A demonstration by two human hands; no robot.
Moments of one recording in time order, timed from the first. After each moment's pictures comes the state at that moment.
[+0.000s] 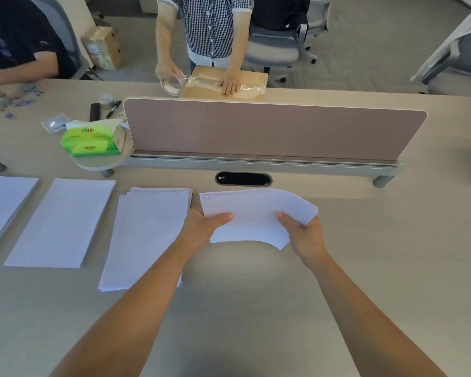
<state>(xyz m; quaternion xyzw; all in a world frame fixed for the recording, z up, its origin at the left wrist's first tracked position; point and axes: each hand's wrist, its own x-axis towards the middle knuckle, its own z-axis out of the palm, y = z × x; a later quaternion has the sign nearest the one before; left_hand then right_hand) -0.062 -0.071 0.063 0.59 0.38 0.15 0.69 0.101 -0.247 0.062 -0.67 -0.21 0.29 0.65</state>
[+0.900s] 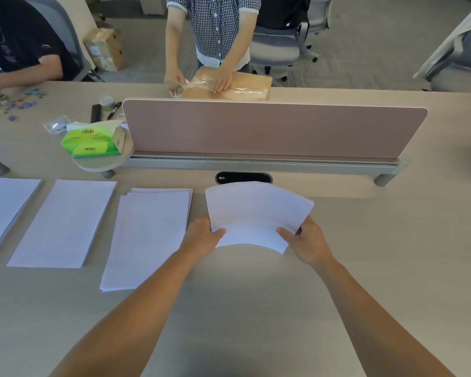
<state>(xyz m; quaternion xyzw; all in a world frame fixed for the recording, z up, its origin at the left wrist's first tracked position) -0.060 -0.081 0.051 0.78 0.46 0.01 0.43 0.123 -0.264 0.037 -0.83 -0.31 0.24 0.39</state>
